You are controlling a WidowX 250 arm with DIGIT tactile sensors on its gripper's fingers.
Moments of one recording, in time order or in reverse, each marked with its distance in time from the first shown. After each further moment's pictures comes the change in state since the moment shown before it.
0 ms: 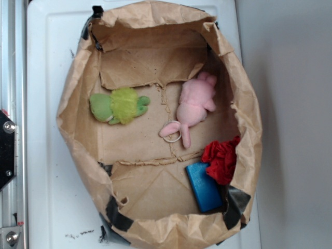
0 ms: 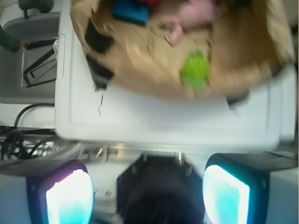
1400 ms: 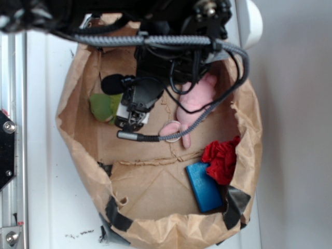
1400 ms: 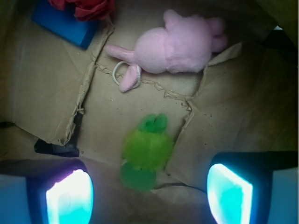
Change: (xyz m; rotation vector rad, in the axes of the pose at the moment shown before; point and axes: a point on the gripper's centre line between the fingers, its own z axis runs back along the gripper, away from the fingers) arm 0.078 0.098 -0.108 -0.041 0.130 -0.168
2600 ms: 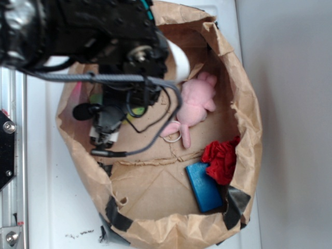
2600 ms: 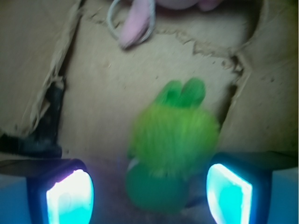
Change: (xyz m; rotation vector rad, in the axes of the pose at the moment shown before) arm -0.032 -0.015 -0.063 -0.043 -0.039 0.052
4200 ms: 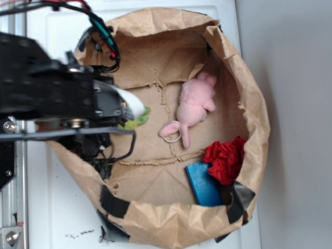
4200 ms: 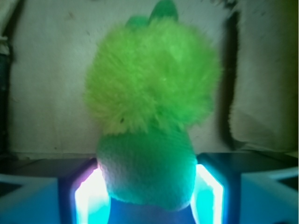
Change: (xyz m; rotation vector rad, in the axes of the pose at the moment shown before) arm -0.025 -0.028 -0.040 0.198 0.033 0.173
